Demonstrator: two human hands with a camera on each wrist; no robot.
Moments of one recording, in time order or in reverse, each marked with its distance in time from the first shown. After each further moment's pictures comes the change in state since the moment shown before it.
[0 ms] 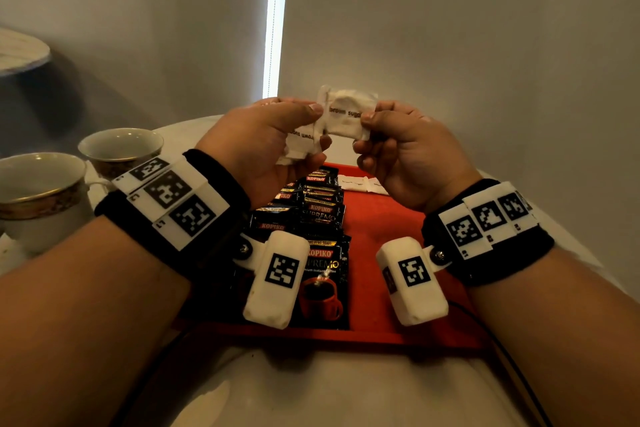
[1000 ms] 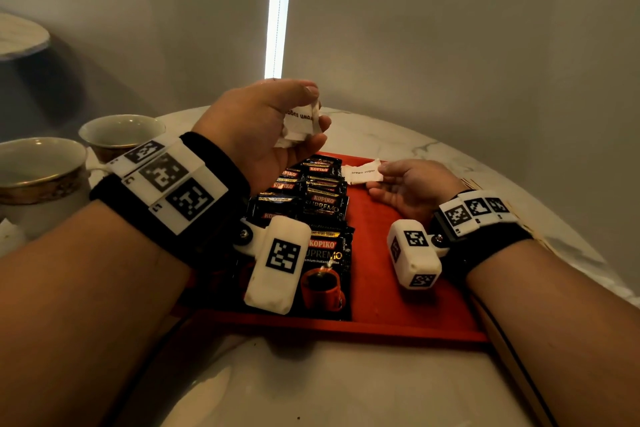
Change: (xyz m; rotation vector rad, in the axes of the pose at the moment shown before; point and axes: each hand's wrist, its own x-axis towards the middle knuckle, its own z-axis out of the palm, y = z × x) left_hand 0.003 0.004 -0.004 -0.052 0.039 -0.020; right_hand 0.031 0.057 -0.062 -0.109 0.258 0.462
